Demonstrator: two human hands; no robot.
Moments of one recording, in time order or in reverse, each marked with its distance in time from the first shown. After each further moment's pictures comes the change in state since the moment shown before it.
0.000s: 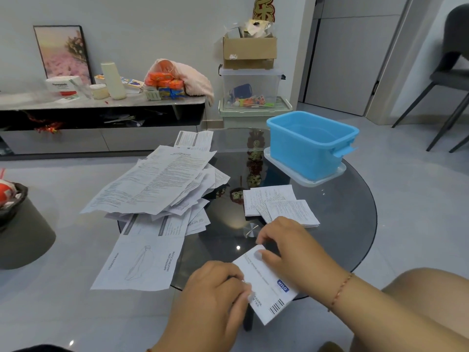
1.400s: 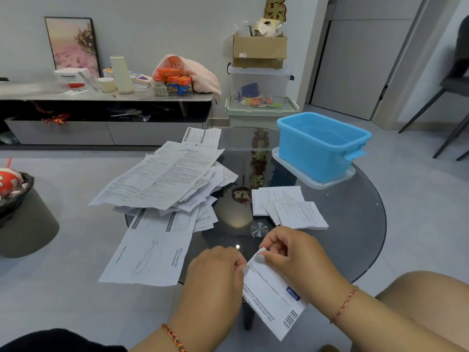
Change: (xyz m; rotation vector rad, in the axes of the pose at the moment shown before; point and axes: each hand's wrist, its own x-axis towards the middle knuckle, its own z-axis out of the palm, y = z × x) left_hand 0.030 0.018 -0.022 0.033 -0.198 -0.497; right_hand -0.005 -0.010 0.012 0.411 0.069 0.144
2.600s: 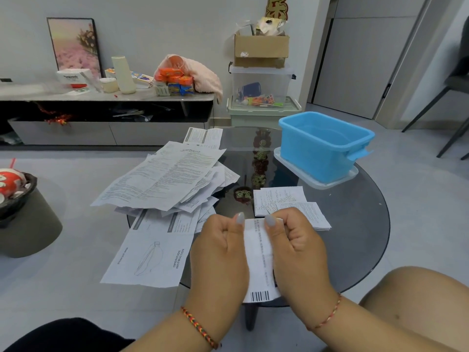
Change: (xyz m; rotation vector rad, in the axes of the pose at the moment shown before) left_hand 0.022 0.033 -0.011 -0.630 0.395 -0.274; right_hand -0.005 -0.031 0.022 0.430 0.452 -0.145
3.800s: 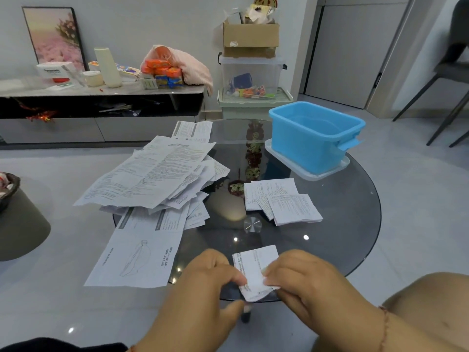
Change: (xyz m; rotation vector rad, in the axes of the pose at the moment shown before) left_hand -0.018 -0.044 -0.032 0.539 -0.591 0.268; right_hand -0.013 0.048 -0.066 -0.663 -0.646 -0.617
